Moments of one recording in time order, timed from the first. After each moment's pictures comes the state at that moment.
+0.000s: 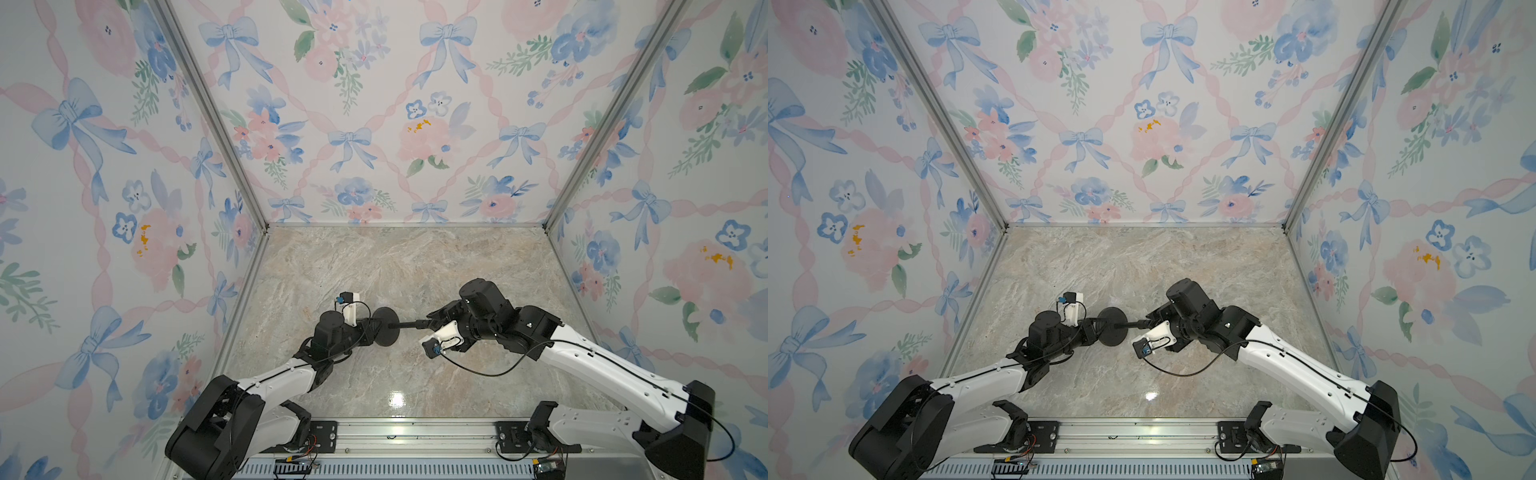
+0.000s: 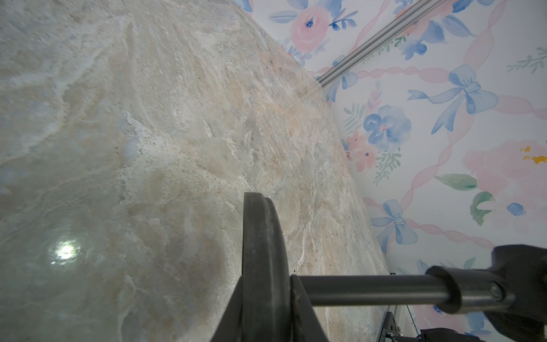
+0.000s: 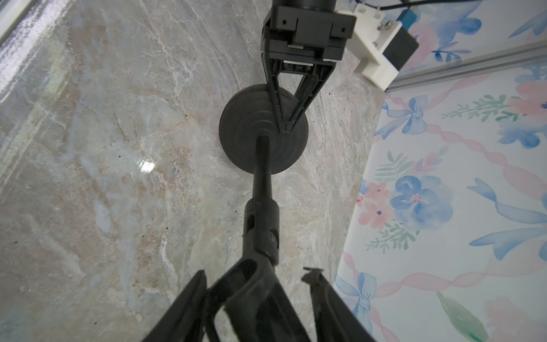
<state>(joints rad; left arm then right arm) -0.48 1.18 0.27 0.54 0.33 -0.76 0.86 1.17 1.05 -0.69 -0.09 -1.34</state>
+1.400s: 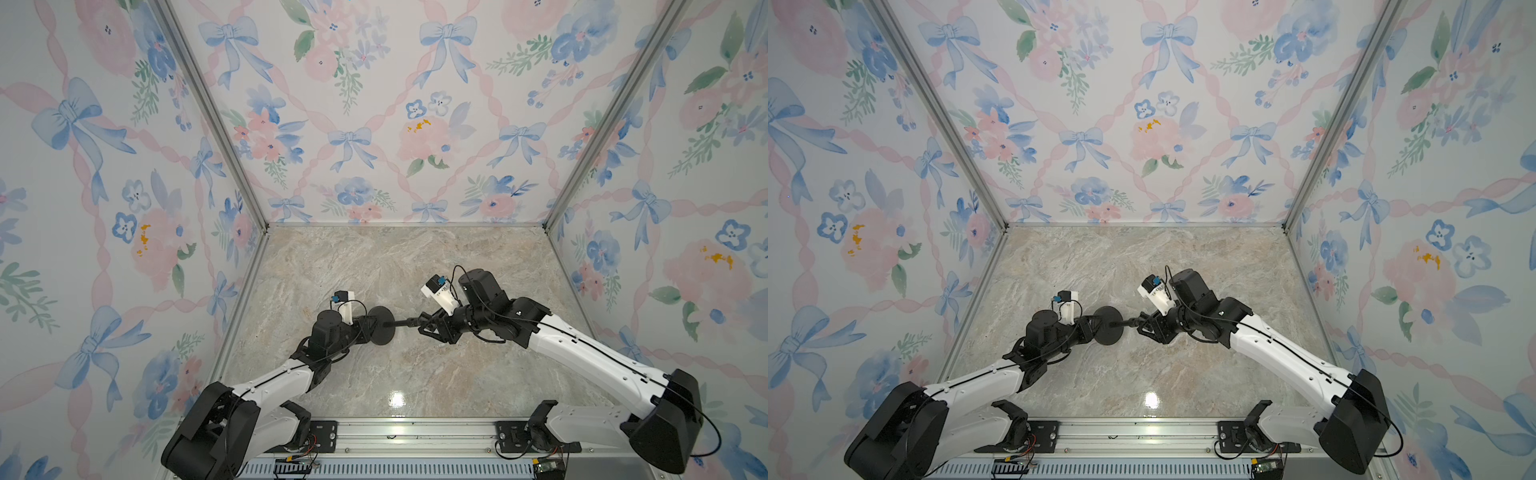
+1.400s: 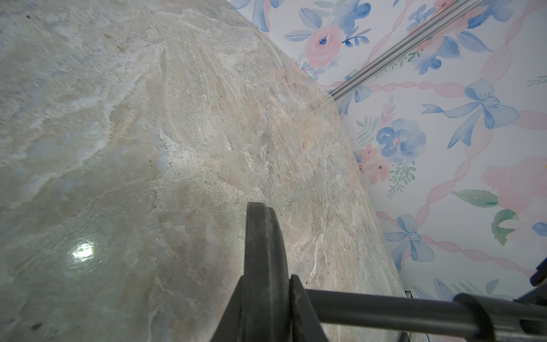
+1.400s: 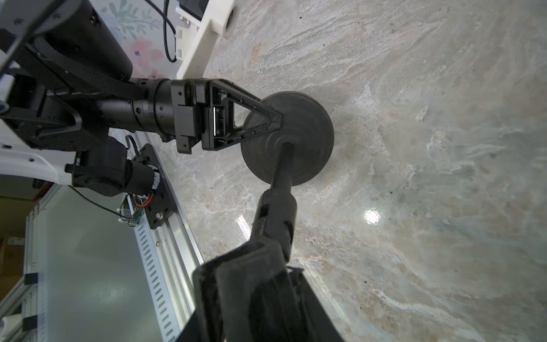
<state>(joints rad) -0.47 1.14 0.27 0.49 0.27 -0.75 0.74 1.25 1.03 -0.56 -0.46 0.19</state>
